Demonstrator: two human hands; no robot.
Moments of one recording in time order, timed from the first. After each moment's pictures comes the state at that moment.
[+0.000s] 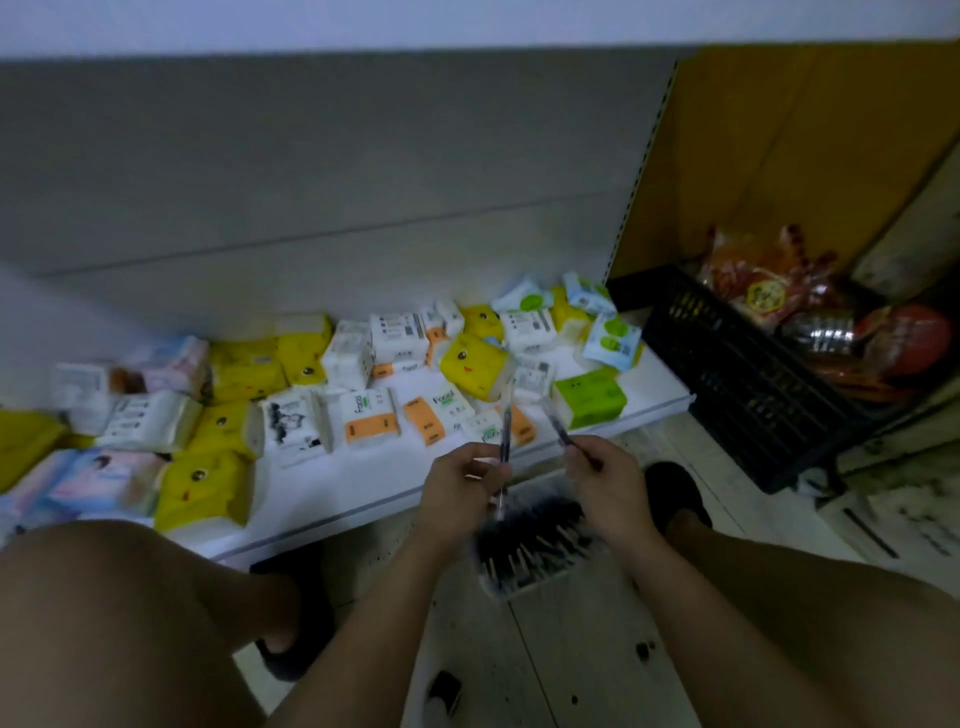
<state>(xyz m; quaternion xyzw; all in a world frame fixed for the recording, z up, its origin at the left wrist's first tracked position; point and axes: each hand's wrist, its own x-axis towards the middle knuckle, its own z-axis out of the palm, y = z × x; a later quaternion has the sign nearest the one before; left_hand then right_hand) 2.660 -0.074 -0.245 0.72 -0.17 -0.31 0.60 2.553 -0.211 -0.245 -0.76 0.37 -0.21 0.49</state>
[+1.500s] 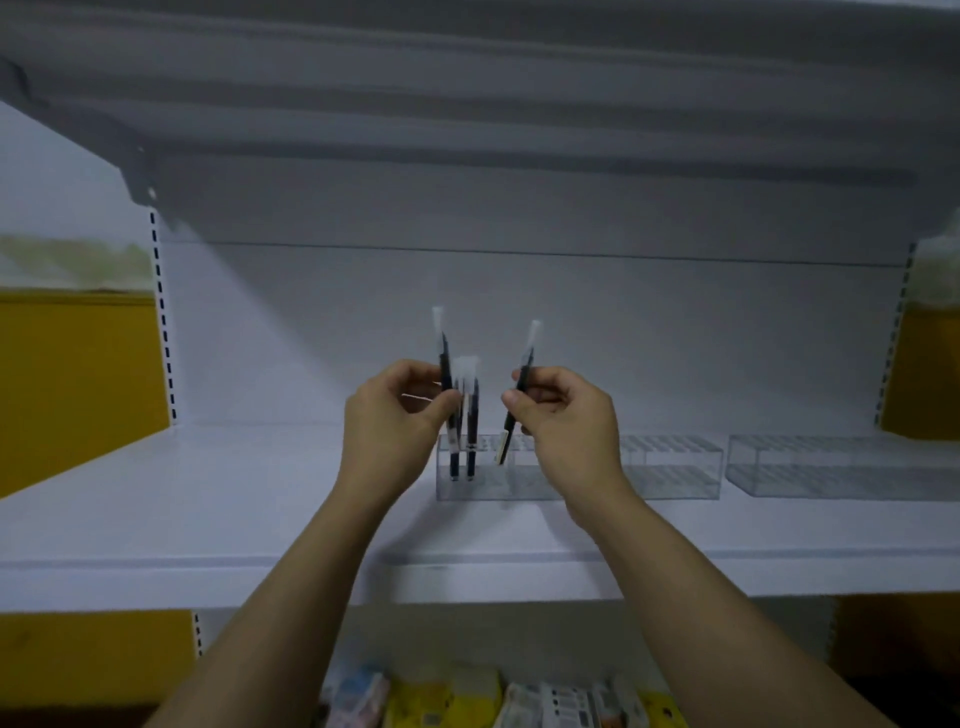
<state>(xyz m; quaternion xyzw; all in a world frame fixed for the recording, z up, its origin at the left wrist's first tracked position) 2.883 0.073 0.168 0.71 -0.25 0.27 0.60 2.829 -0.076 0.166 -0.70 -0.03 -0.41 0.58</state>
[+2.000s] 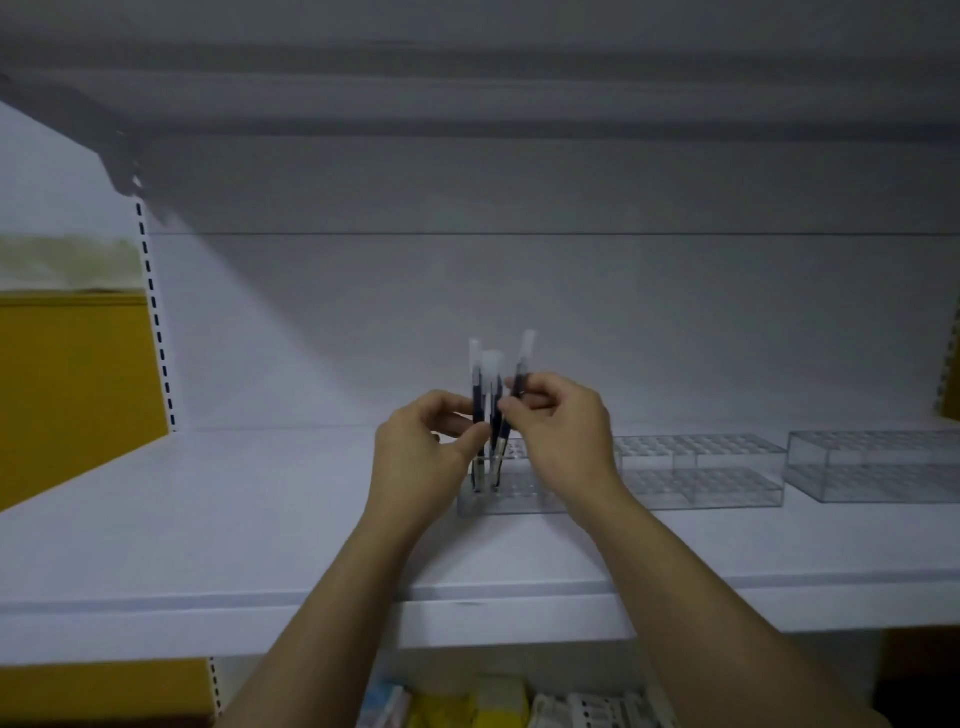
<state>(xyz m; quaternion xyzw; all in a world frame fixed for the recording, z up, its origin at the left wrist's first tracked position) 2.925 0.060 0.138 0.75 -0.24 0.24 0.56 2.890 -0.072 0.153 -0.76 0.00 -0.41 0.51</state>
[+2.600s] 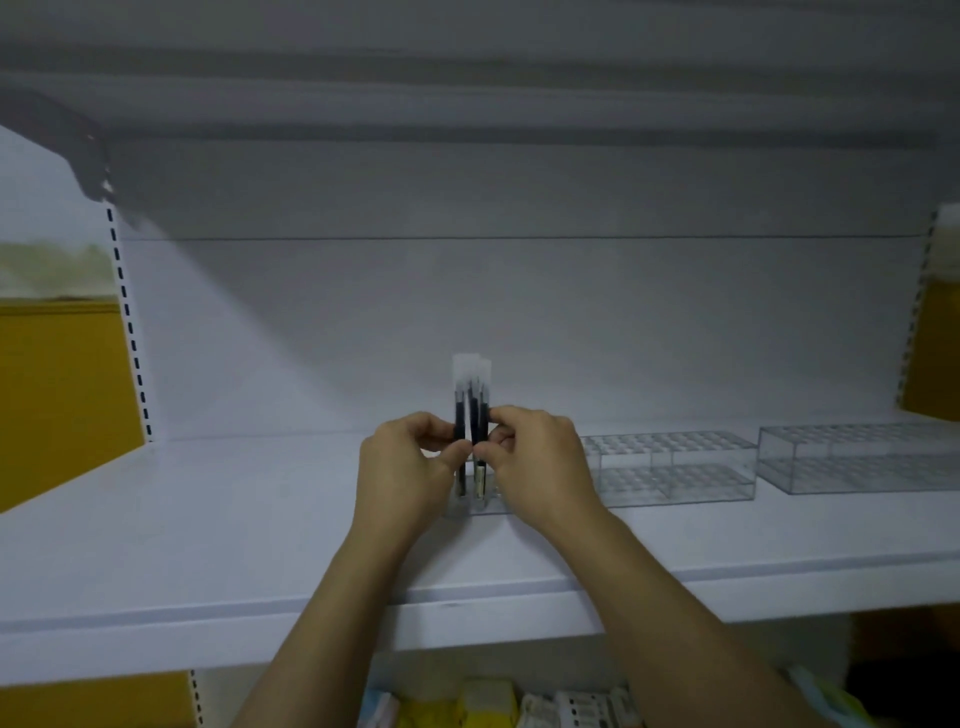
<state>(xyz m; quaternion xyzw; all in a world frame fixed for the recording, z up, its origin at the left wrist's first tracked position) 2.922 0.060 0.133 0.80 -0.22 0.24 0.51 2.874 -0.064 0.143 -0.88 0.02 -0.37 0.29</state>
